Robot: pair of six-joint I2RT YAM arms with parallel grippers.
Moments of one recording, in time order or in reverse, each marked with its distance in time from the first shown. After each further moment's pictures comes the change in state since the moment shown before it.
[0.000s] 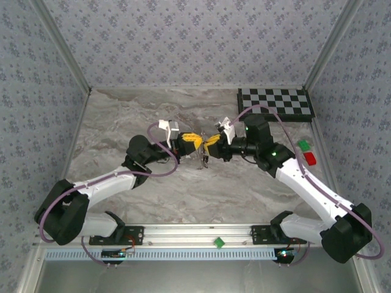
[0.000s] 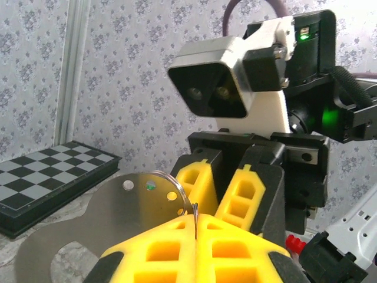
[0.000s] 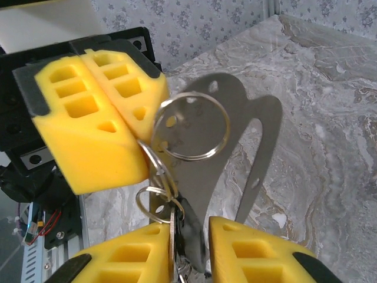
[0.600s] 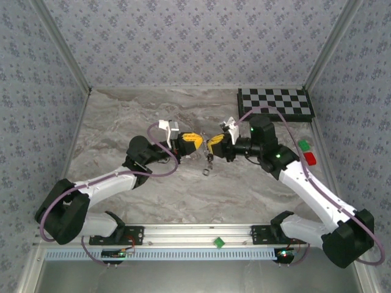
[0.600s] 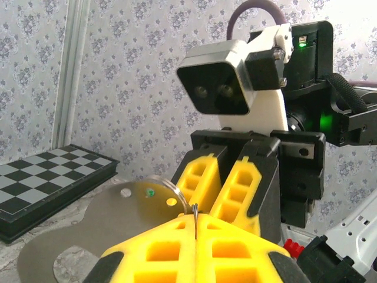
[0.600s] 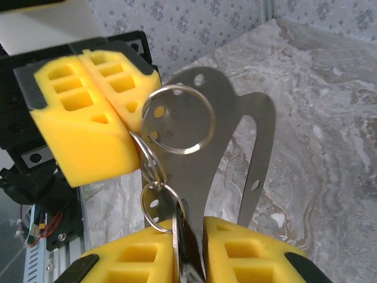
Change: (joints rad) left arm -0.006 0.006 -0.002 0.021 -0.008 -0.010; right arm -0.049 -0.055 -0.031 0.011 -0.031 0.017
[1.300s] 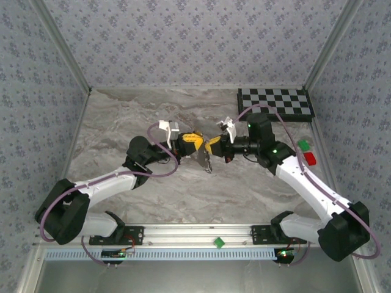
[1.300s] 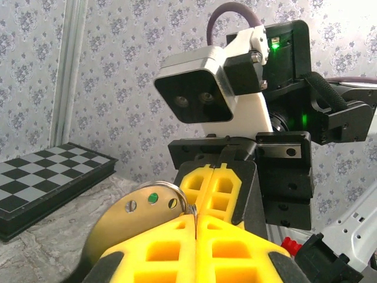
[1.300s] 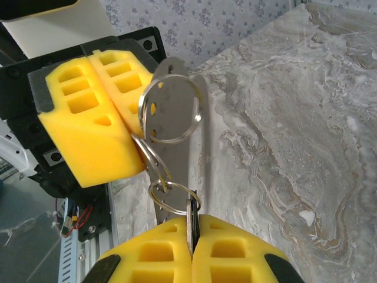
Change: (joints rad) left arm -0.004 0.000 -0.004 0.001 0.006 -0.004; right arm -0.013 0.080 0.033 -0.020 -0.121 0.009
